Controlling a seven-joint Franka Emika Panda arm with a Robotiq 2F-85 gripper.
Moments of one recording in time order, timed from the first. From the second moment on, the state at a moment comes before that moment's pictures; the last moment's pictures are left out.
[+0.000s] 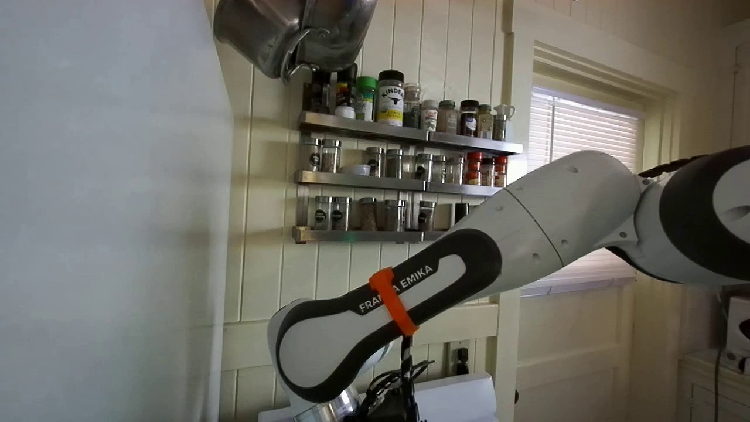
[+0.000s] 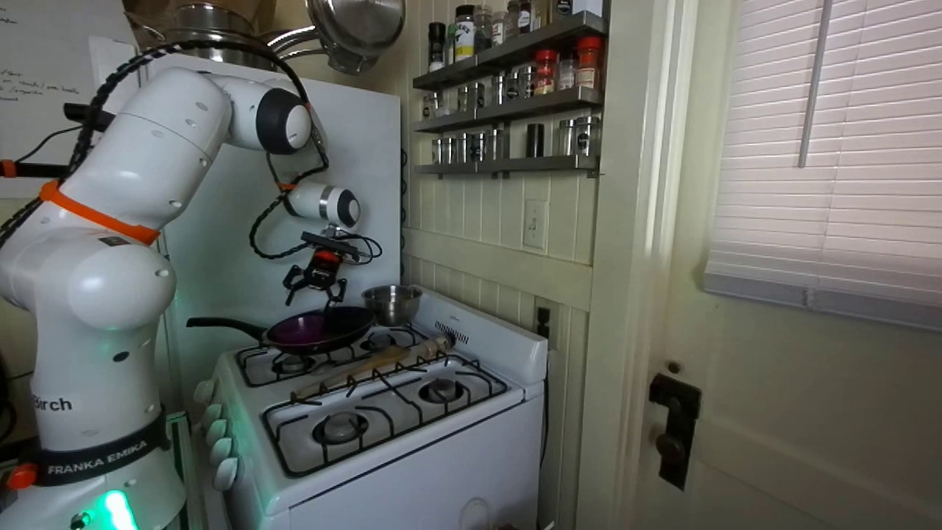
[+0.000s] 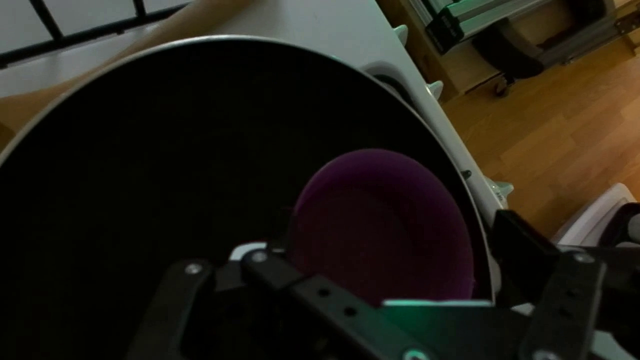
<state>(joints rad) 0.43 0.56 0.38 -1.69 -0.08 1.56 -0.24</state>
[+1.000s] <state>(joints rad) 0.43 0.15 0.33 -2.06 -0.07 1.85 0.39</state>
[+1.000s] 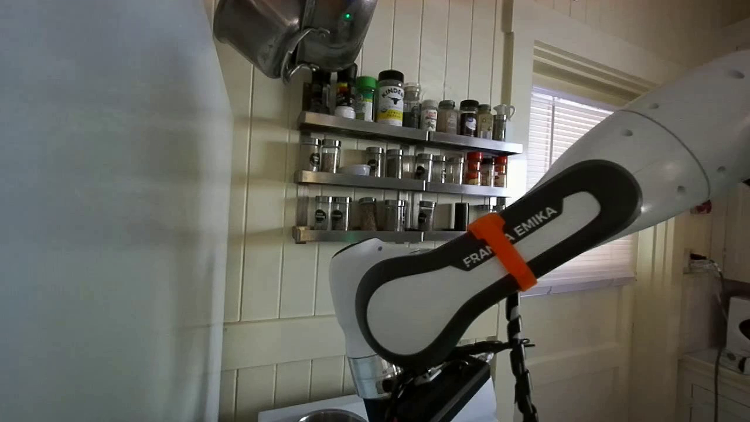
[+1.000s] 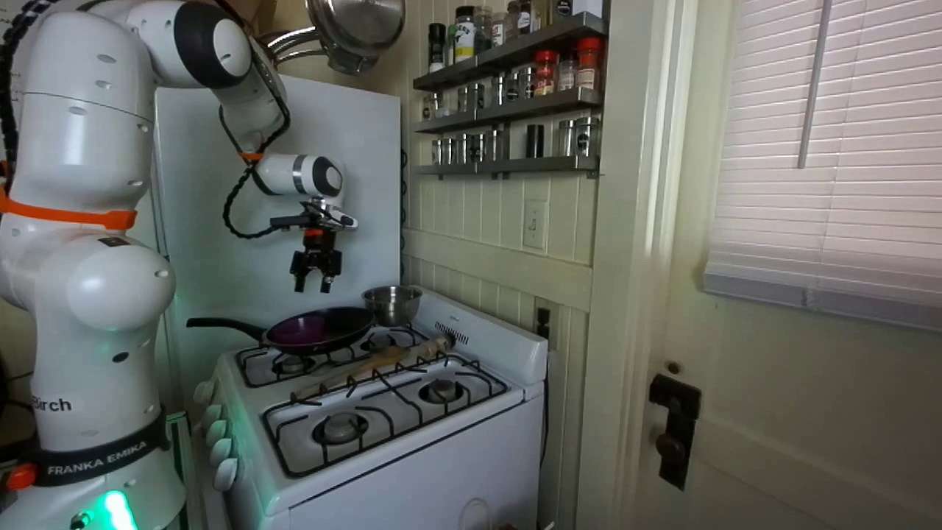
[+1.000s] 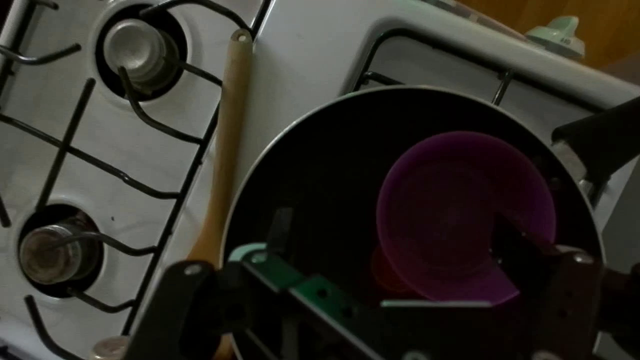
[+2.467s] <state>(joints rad) 0.16 -0.17 0.13 -2.33 -0.07 2.24 0.33</state>
